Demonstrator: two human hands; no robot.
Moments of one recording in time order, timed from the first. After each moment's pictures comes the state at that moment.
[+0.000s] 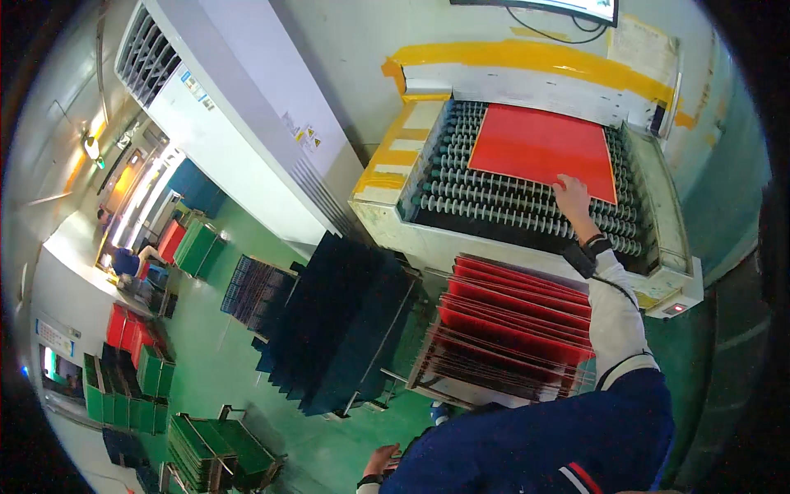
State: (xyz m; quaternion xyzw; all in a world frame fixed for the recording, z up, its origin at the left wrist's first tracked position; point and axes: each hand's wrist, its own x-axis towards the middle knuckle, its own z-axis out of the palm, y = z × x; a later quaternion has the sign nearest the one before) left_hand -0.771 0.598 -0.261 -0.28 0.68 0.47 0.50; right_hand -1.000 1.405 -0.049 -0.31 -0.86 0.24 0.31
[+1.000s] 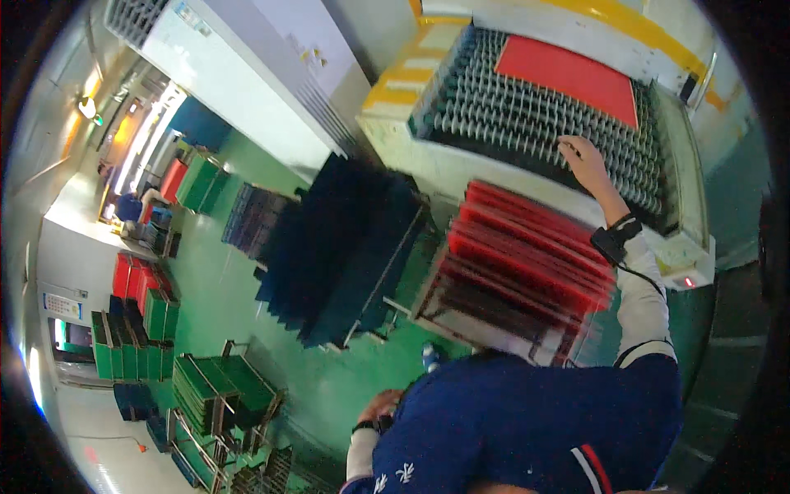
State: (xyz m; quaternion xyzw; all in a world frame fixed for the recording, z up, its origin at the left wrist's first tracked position) left_hand -0.743 0.586 -0.253 -0.14 0.72 0.46 0.50; right_hand -0.950 1.302 -0.001 -0.16 -0.93 0.29 0.18
